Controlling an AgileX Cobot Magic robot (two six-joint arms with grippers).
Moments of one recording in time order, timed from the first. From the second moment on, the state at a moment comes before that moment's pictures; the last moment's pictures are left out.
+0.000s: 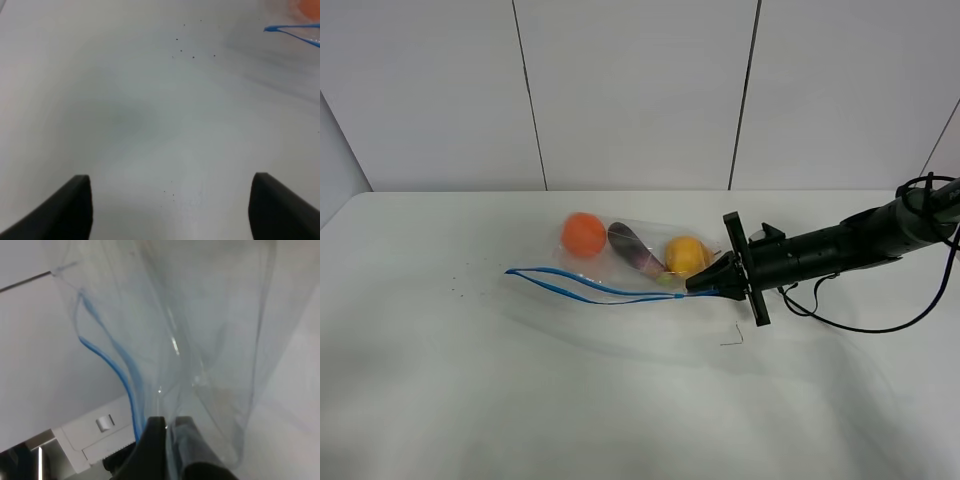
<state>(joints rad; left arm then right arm) 0.00 0.00 -0.50 0.07 1.06 -0.03 0.04 2.21 -1.13 1.42 1.20 -0.68</state>
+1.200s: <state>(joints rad) 0.00 0.08 -0.59 0.07 1.02 -0.05 0.04 2.21 -1.13 1.44 1.21 -0.68</state>
